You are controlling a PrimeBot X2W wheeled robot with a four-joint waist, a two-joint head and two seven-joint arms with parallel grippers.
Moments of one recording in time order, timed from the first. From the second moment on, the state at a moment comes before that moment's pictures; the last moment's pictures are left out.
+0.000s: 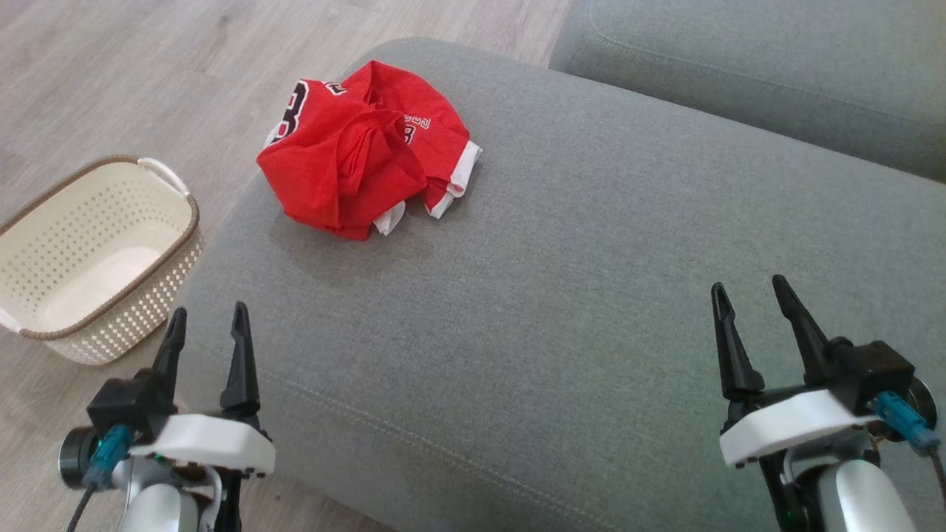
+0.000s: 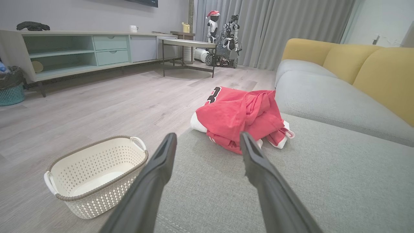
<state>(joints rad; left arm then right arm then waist) -0.03 0.07 -0.01 0.22 -0.15 -0.03 -0.25 0.01 -0.04 0.03 0.05 0.09 0.13 -0.03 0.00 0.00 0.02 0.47</state>
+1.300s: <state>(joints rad) -0.81 0.17 0.06 0.97 -0.20 -0.11 -0.26 -0.15 -0.08 0.03 -0.13 0.01 0.13 0.09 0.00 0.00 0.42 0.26</state>
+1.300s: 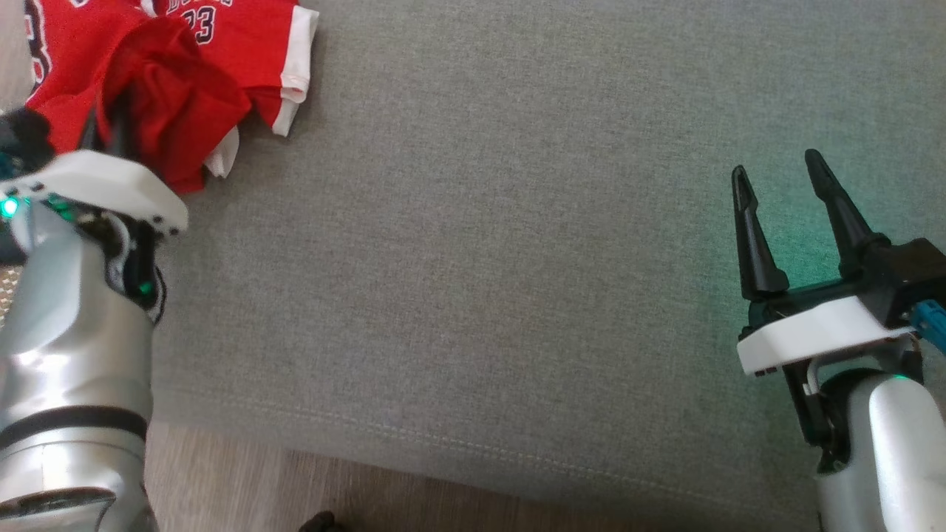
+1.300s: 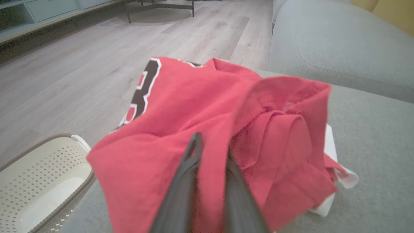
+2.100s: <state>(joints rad) -0.47 0.20 0.11 0.15 -0.14 -0.12 -0.21 -0.05 -0.05 -0.02 -0.07 0.08 0.13 0.00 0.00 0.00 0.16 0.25</state>
